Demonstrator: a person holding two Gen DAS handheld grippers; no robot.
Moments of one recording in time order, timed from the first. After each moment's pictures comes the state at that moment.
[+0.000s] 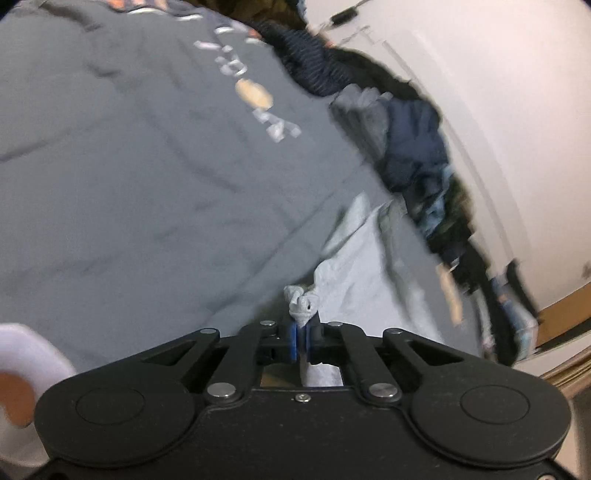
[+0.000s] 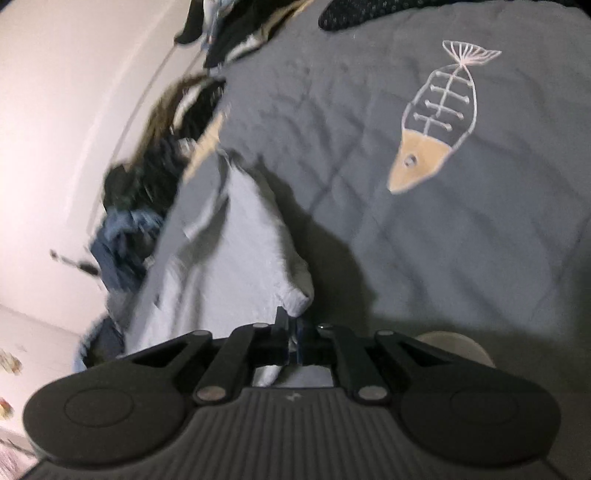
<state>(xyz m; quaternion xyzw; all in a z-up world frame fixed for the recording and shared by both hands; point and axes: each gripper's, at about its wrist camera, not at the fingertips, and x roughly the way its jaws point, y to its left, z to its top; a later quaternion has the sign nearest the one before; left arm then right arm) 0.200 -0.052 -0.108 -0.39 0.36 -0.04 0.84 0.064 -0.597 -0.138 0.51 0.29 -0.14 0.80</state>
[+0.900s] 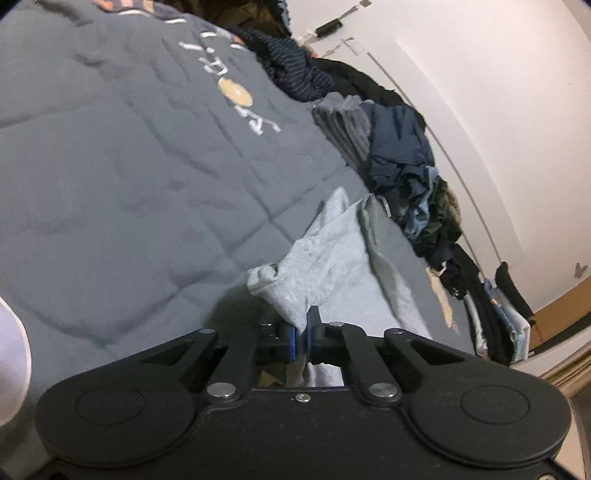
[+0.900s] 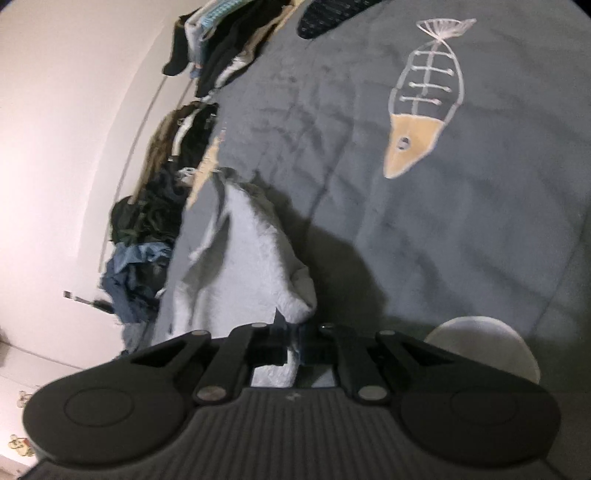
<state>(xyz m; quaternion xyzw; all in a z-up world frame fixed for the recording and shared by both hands) 0.197 -0.078 -0.111 -0.39 0.32 -0.06 0.86 0.060 -0.588 -0.150 0.57 0.23 -0.15 0.78</state>
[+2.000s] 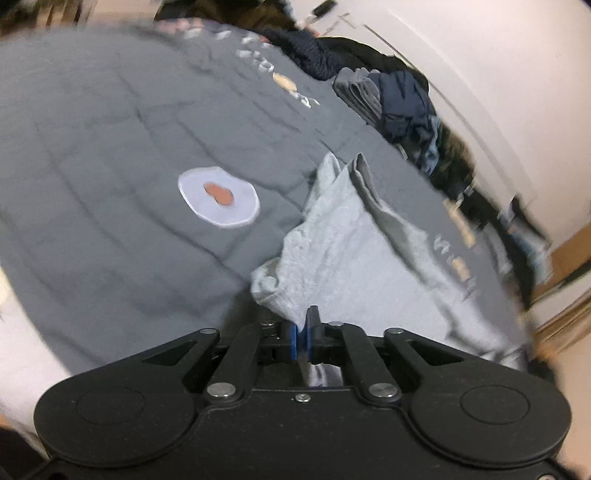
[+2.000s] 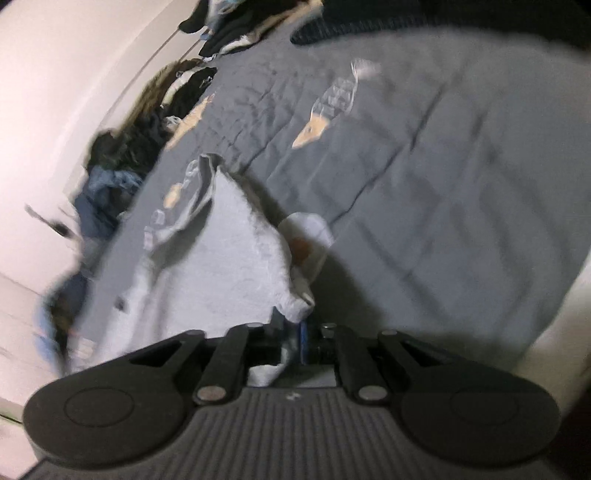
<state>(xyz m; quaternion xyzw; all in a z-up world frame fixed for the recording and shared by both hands) 0.022 -0.033 -0.085 -0.28 0.38 -0.04 0.88 -0.079 -0.544 -0.111 0.43 0.32 -0.18 0.82</state>
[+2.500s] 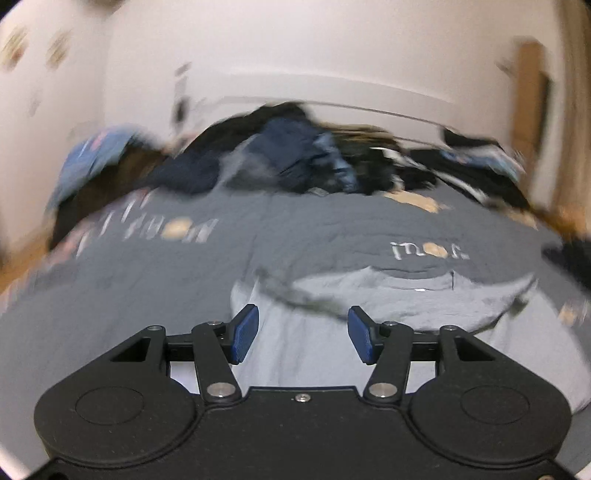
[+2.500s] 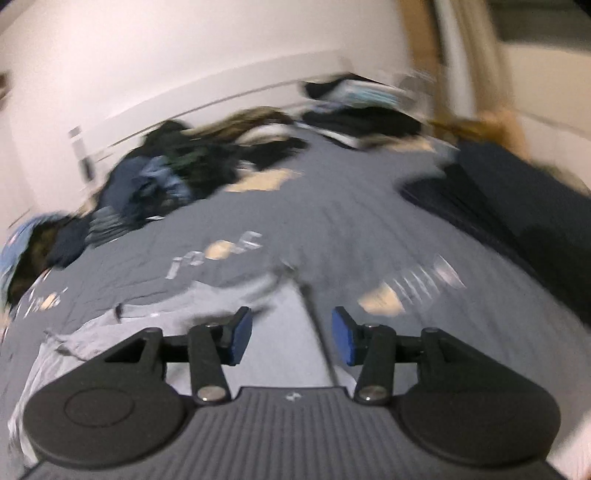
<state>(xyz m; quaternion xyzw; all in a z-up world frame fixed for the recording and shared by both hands) 0.055 -0.119 -0.005 0.04 0.23 -0.14 0.96 -0.017 -0.523 -0.021 0.15 0.26 -0.14 0.94</state>
